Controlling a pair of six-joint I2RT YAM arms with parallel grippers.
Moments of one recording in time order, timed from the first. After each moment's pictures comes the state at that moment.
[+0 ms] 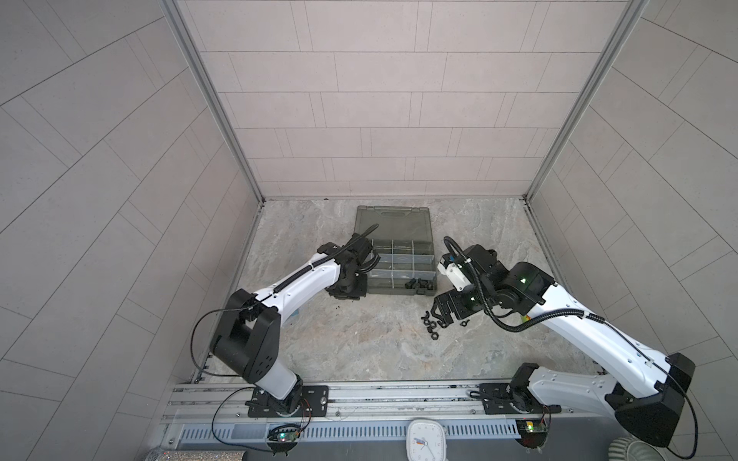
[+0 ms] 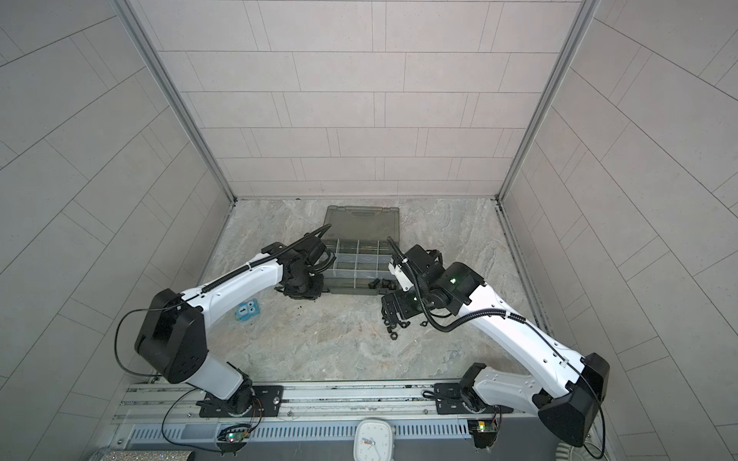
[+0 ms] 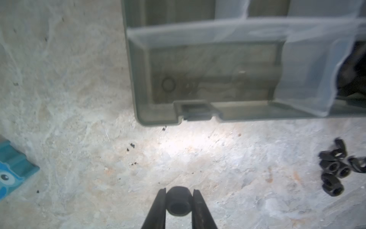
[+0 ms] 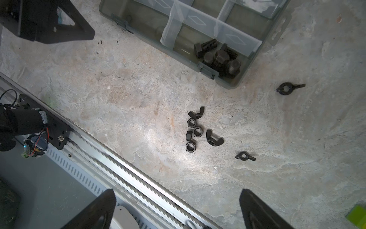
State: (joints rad) left arm -0.55 1.59 1.18 -1.00 0.00 -0.48; right arm 0.70 1.15 1.17 -1.14 -0.12 0.34
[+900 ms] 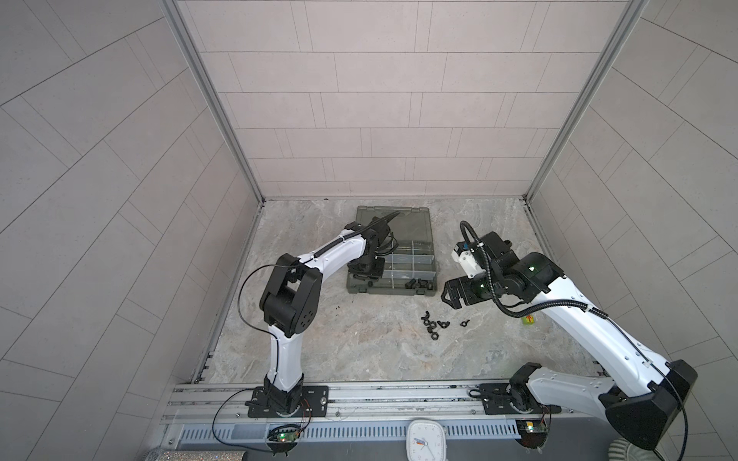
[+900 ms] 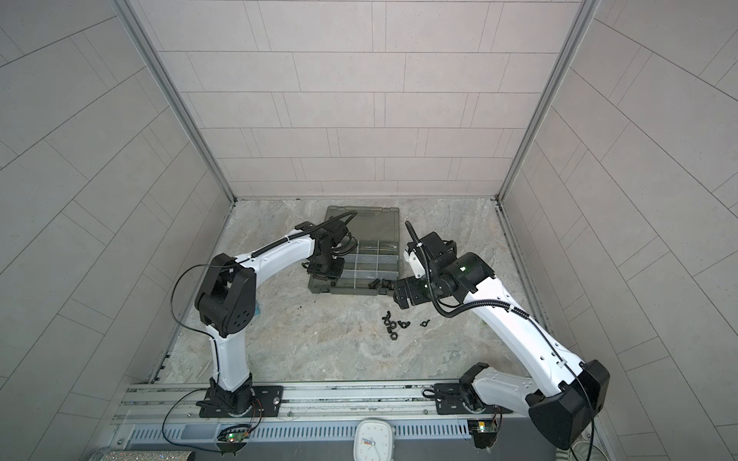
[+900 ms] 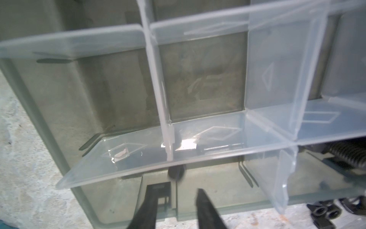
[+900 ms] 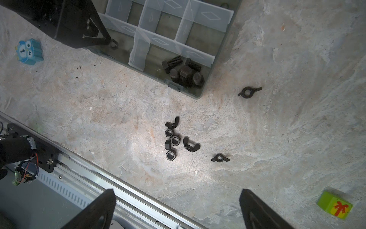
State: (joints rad) left arm -0.55 1.96 1.54 -1.04 0.03 -0.36; right arm 0.52 1.16 1.21 -1.16 -0.13 0.28
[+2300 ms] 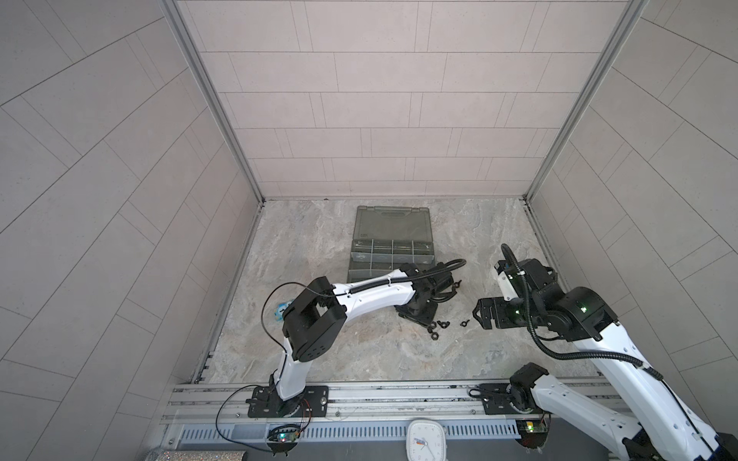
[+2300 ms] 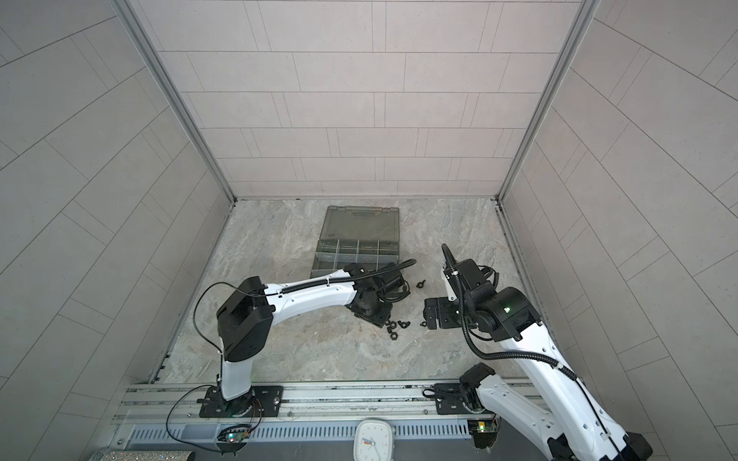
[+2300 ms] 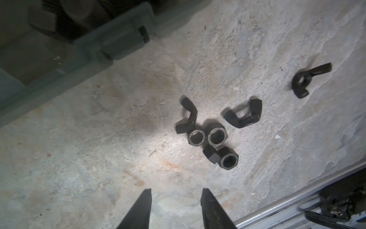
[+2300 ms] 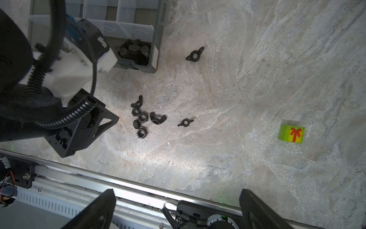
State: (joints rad) left arm -1.04 1.97 1.52 -0.95 0.05 -0.58; right arm 0.46 0.84 1.07 -1.34 0.00 0.40
